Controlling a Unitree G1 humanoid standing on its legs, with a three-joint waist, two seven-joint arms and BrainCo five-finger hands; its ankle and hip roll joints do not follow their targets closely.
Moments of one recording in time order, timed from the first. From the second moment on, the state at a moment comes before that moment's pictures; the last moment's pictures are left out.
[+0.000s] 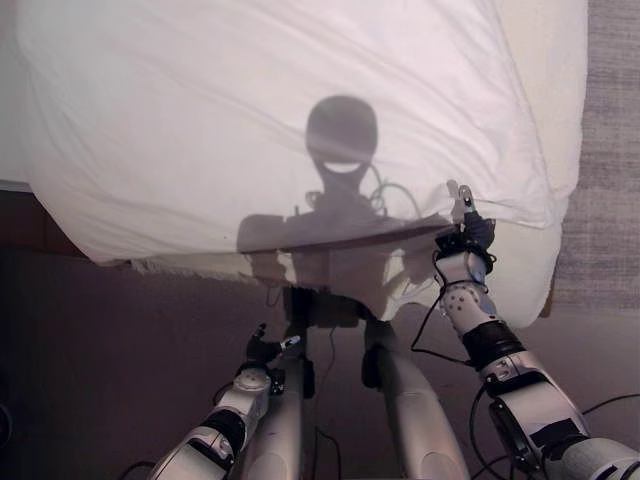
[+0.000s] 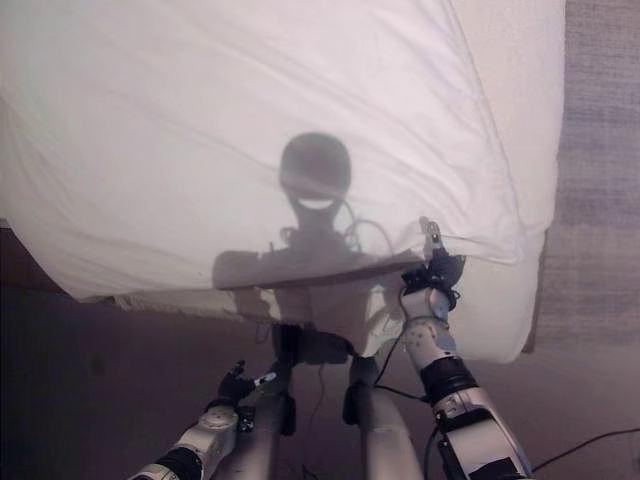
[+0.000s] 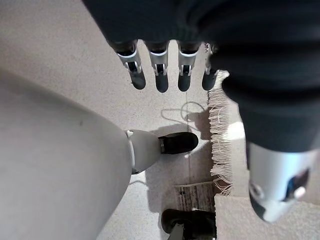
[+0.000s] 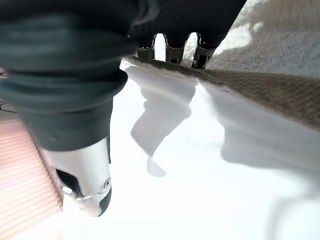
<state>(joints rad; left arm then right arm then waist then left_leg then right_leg) -0.36 0.18 -0.41 1.04 -0.38 -0.04 0.36 -0.64 -0.26 0.17 0.53 1.04 -0.40 -0.59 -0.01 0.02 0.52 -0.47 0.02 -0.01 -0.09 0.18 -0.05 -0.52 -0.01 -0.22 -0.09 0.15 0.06</state>
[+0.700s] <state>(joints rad) -0.36 0.18 -0.41 1.06 -0.39 -0.05 0.34 -1.17 -0.35 0.28 1.18 1.08 -0.24 -0.54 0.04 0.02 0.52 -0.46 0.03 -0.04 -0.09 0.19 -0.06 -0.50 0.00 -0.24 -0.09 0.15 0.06</state>
